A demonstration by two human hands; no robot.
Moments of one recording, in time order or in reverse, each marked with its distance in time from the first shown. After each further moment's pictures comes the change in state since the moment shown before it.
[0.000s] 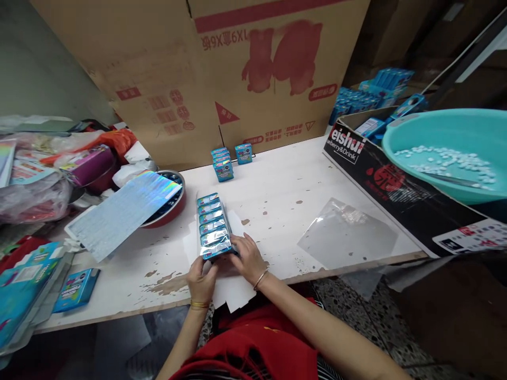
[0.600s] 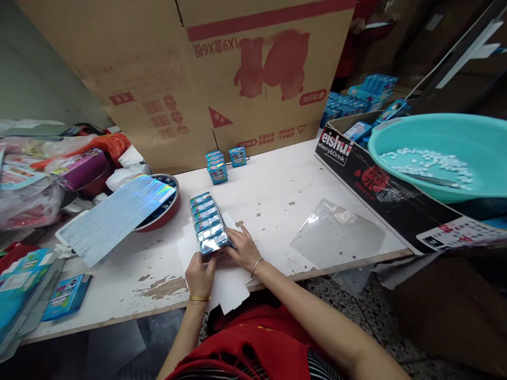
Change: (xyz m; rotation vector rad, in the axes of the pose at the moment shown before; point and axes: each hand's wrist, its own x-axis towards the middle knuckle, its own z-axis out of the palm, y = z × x) left_hand 0.014 0.015 0.014 0.111 -0.021 0.008; right_hand 0.024 0.028 -0.011 -0.098 -0.139 -0.059
